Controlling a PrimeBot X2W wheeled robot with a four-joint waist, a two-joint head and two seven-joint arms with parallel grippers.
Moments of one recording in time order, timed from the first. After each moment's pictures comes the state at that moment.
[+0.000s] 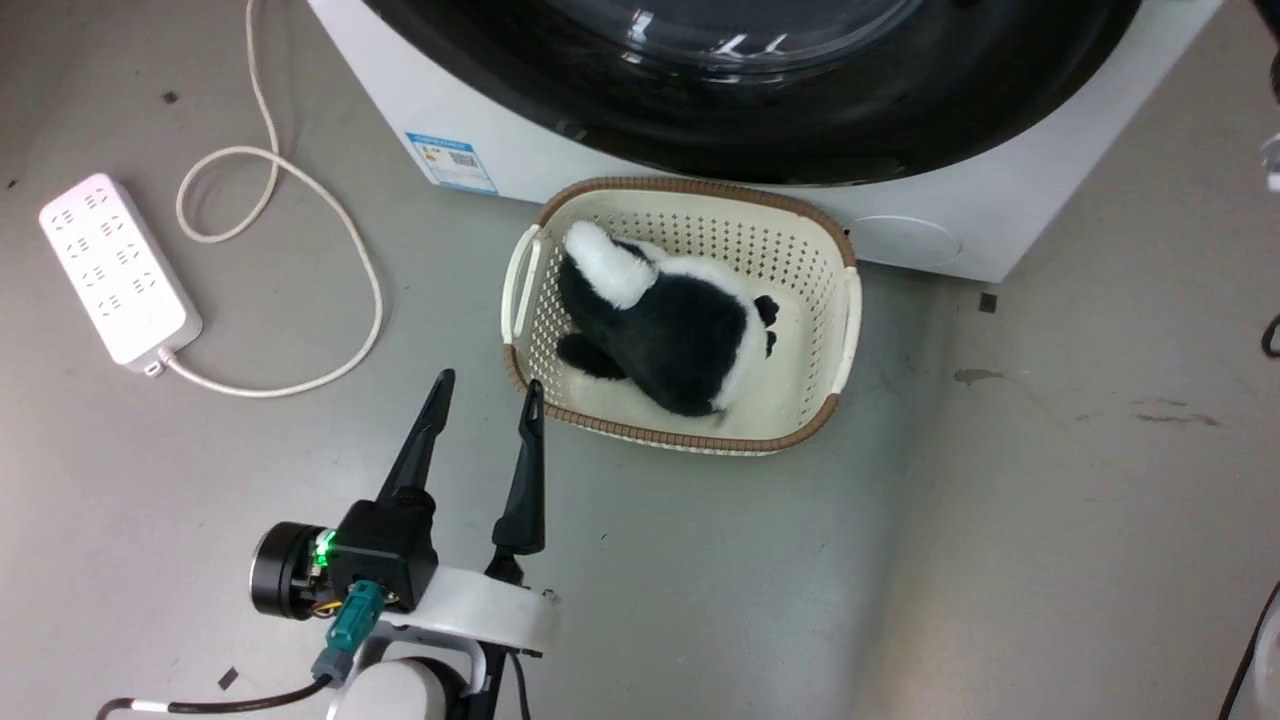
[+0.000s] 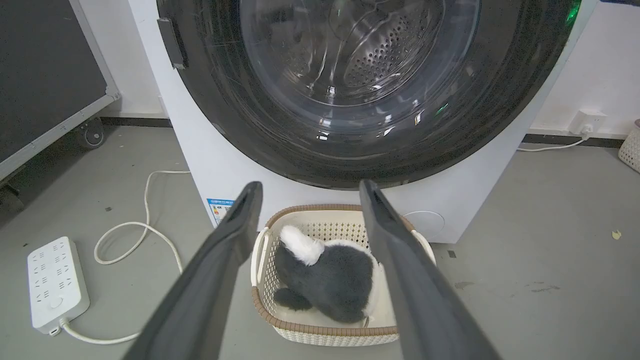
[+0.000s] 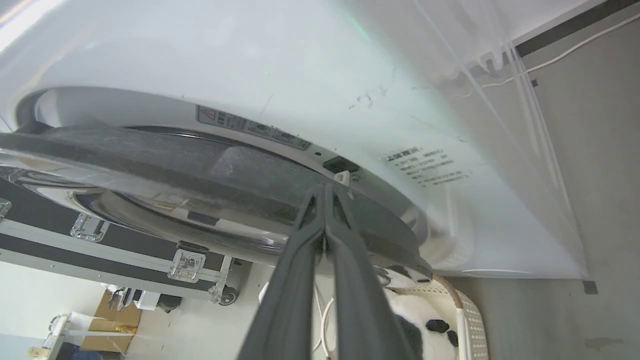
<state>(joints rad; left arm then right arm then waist) -0.15 0.05 -0.20 -0.02 -0.10 0.05 -0.19 -1.06 -0.20 -0.33 0.62 0.75 0.13 0.53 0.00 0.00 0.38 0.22</state>
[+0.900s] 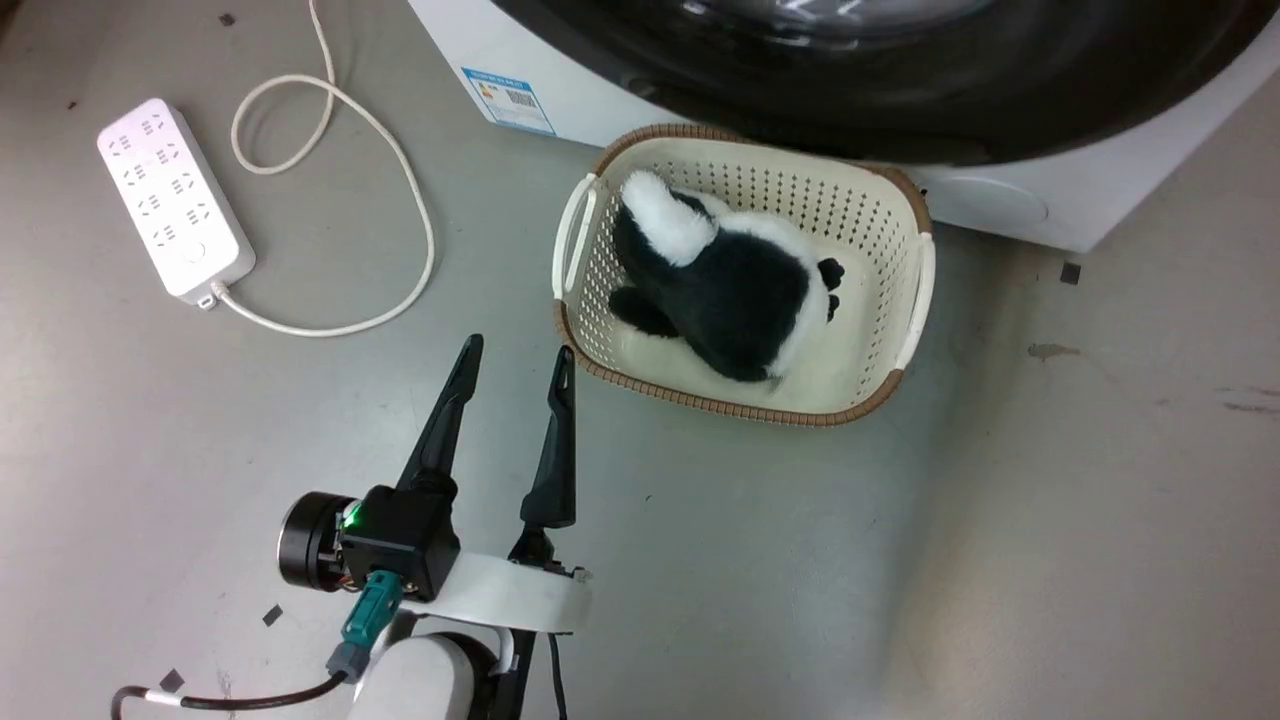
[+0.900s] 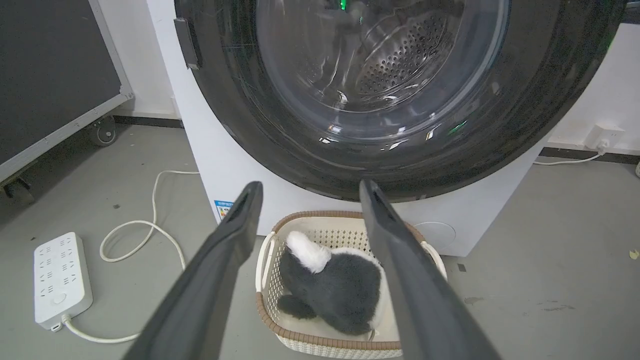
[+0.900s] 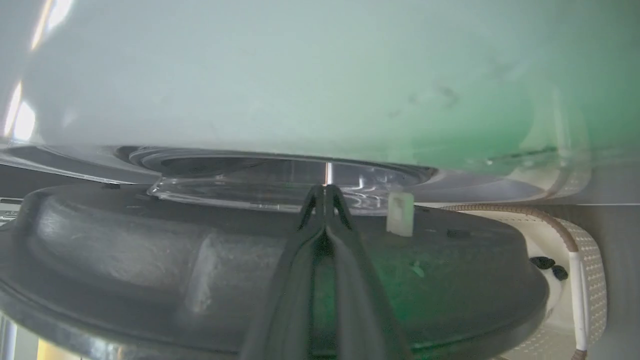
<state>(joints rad) -0.20 0.05 -0.27 -0.02 -0.15 0.09 -0.25 -1.38 -0.26 -0.49 0.96 0.83 0.13 0.85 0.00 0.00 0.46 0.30</state>
